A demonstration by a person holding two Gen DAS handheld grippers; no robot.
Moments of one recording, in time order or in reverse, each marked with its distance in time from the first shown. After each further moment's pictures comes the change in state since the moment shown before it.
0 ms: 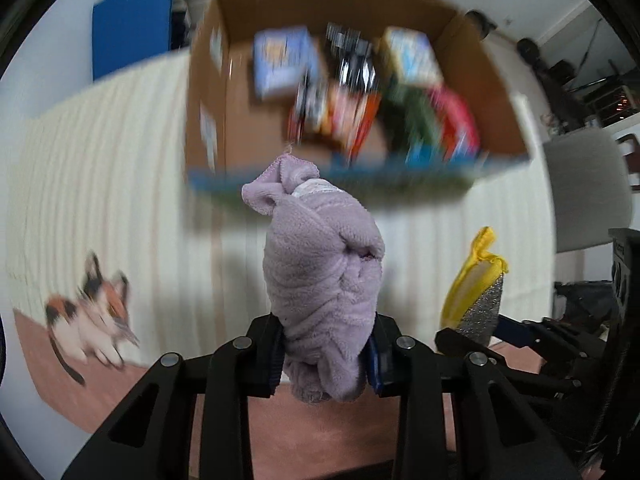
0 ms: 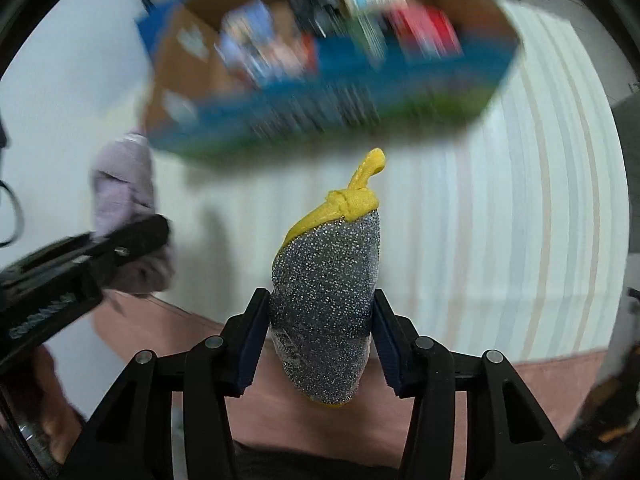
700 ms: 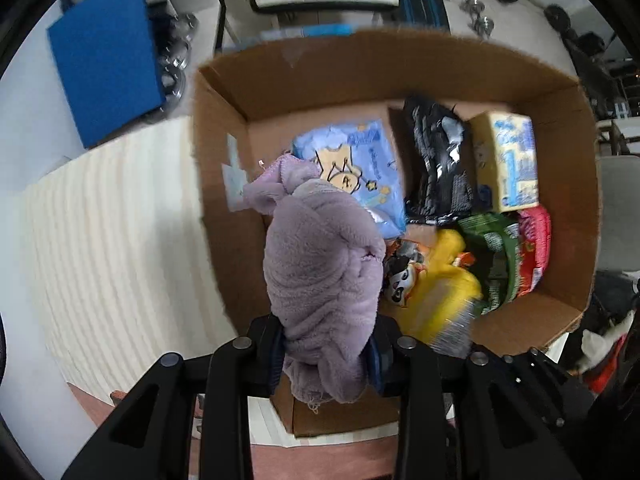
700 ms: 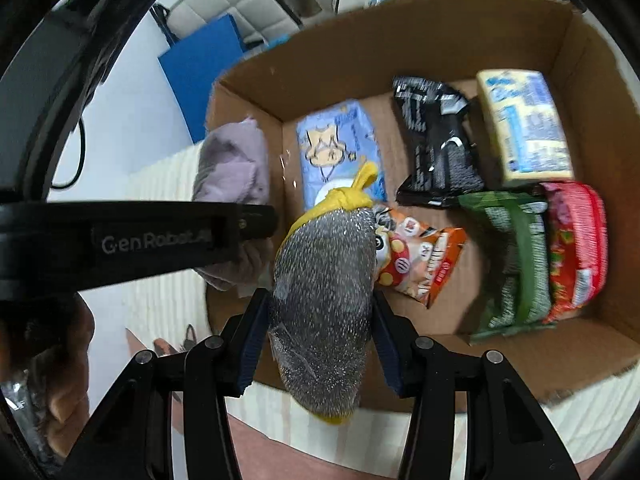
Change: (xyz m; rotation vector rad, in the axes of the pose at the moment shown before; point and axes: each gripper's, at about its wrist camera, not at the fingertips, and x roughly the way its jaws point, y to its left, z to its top) left arm 0.074 0.044 0.201 0.031 0.271 0.079; right arm 0.061 0.080 0.179 -0.010 0.000 0.070
